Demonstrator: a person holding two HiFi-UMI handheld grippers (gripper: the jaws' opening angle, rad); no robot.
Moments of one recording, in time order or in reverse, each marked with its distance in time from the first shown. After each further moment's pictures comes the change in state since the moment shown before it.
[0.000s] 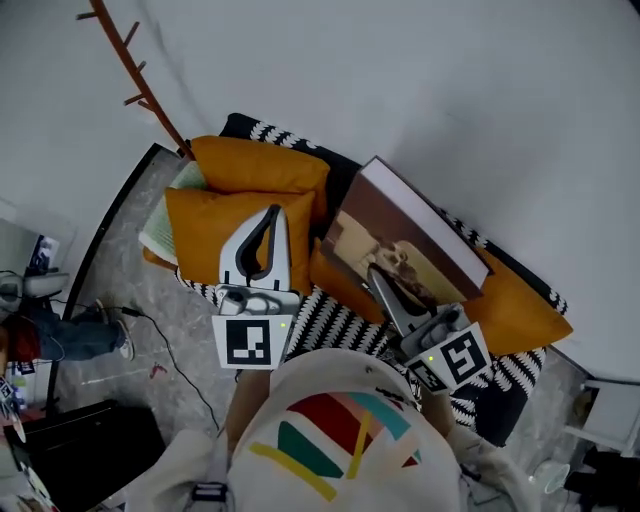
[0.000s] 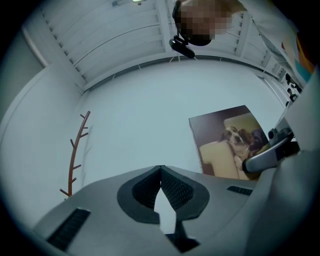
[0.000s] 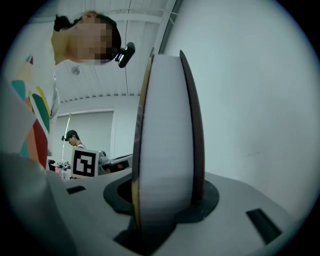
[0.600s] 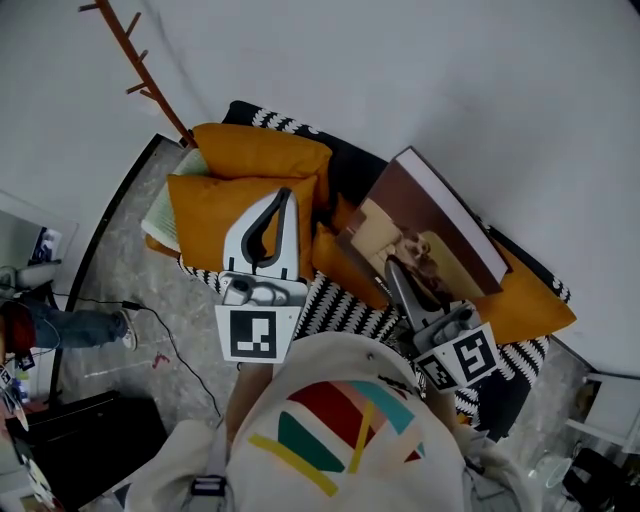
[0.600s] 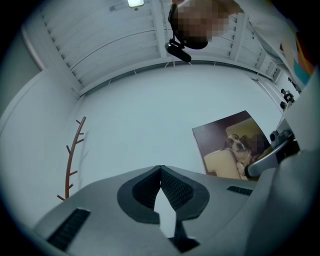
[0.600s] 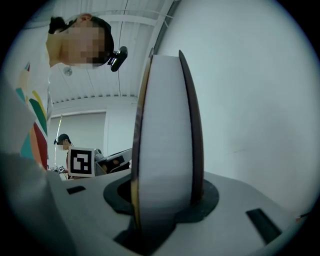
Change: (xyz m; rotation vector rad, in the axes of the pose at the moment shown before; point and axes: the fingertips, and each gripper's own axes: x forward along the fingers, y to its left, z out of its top) left arm -0.012 -0.023 0.024 0.020 -0.042 -0.035; right arm -0.039 -0.002 0.002 0.035 -0.008 -0.092
